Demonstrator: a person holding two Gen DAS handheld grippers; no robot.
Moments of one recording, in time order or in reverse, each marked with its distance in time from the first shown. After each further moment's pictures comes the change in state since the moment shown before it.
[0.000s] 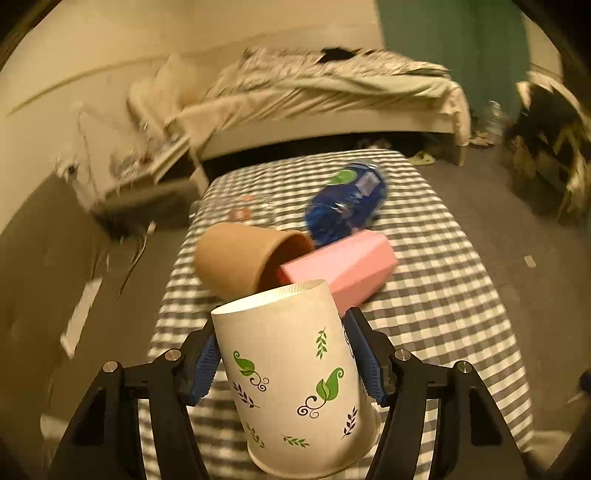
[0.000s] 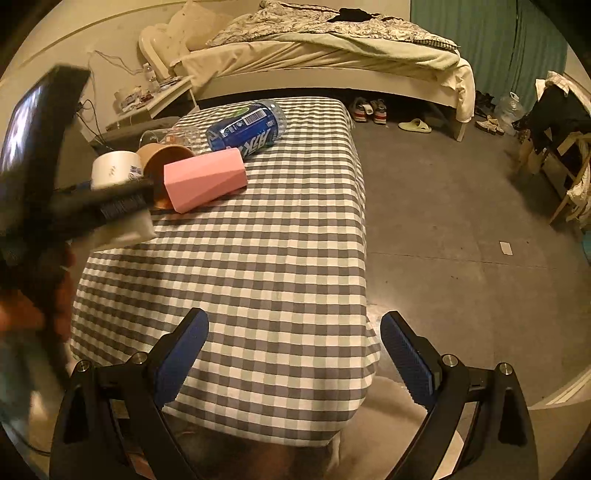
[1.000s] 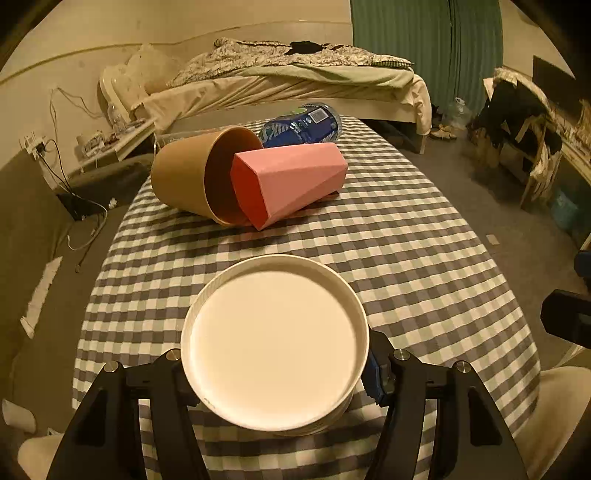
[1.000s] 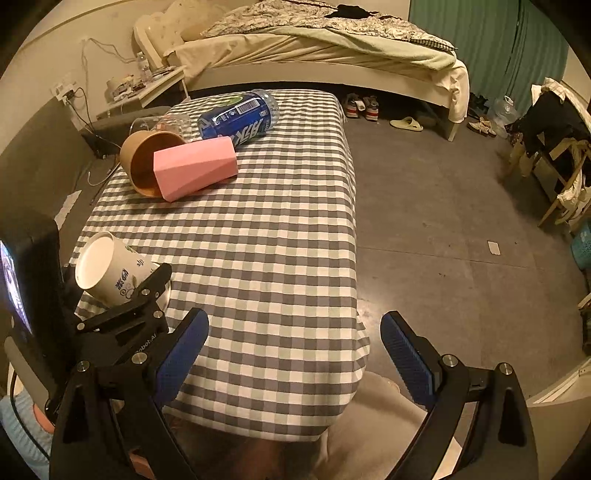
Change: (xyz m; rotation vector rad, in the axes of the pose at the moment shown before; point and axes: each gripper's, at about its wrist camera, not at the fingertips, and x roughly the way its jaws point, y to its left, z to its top) left arm -0.009 -0.016 -0.085 -0.014 0.040 -0.180; right arm 0.004 0.003 -0.005 -0.022 0.023 -0.054
